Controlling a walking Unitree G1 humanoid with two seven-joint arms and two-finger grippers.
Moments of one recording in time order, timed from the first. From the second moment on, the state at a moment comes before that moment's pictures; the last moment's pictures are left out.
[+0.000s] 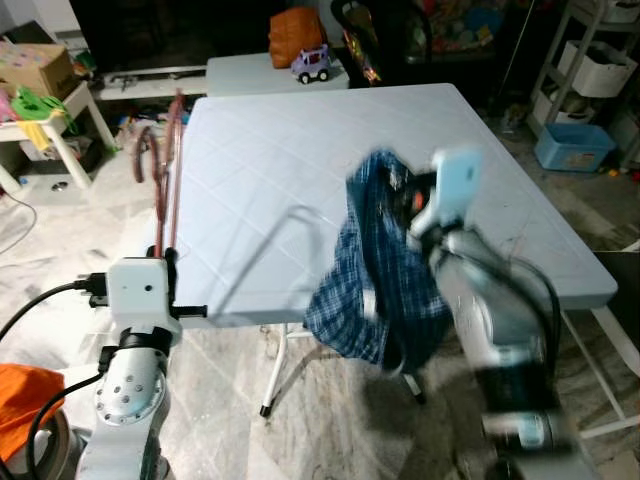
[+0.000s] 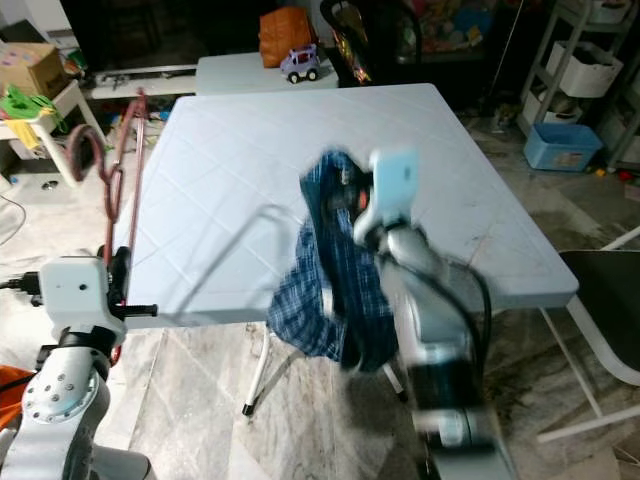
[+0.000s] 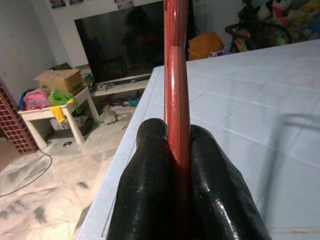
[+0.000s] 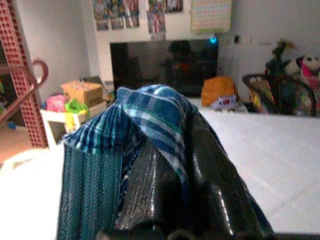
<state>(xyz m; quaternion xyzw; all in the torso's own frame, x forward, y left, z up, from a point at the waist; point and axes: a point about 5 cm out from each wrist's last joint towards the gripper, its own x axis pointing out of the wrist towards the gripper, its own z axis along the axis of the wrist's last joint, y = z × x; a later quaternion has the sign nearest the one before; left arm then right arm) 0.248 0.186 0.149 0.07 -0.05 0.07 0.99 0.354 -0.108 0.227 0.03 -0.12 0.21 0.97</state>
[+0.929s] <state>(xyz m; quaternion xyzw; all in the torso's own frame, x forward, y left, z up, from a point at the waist) 0.241 0.184 0.145 0.07 -0.04 0.08 0.99 0.409 -0.062 0.345 0.11 -0.24 0.22 0.94</state>
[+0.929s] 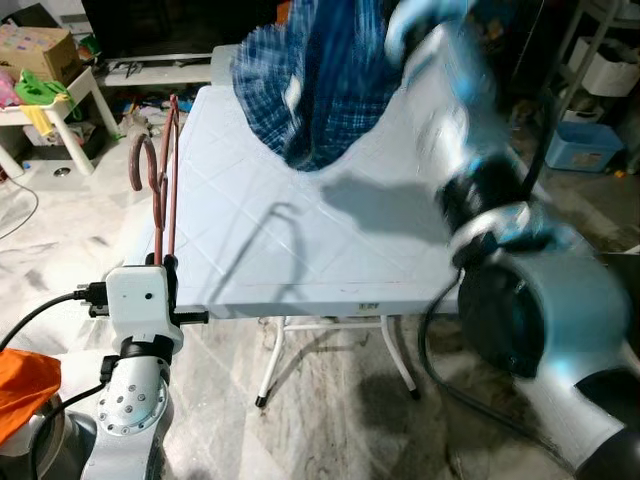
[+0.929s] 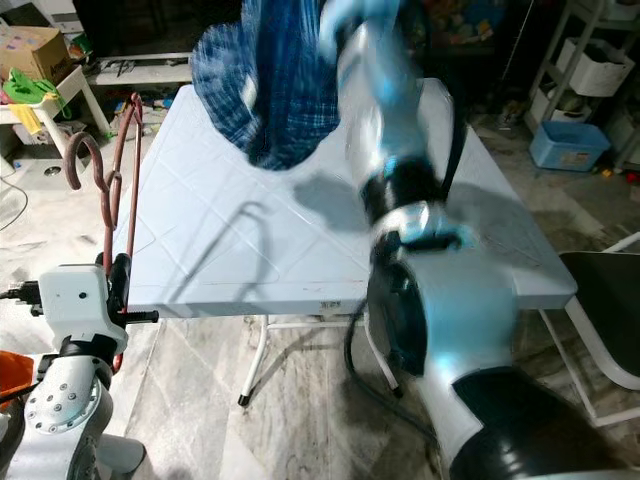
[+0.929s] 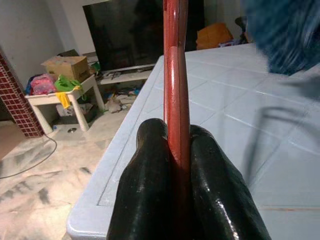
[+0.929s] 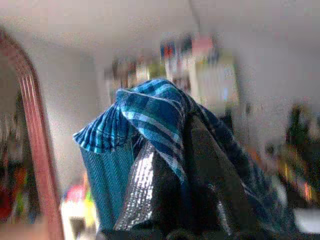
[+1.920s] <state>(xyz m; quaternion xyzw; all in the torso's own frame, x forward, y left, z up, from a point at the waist) 0.243 0.181 0.145 0.06 -0.04 0.08 0.99 0.416 -0.133 0.219 -0.18 -0.04 0.09 0.98</state>
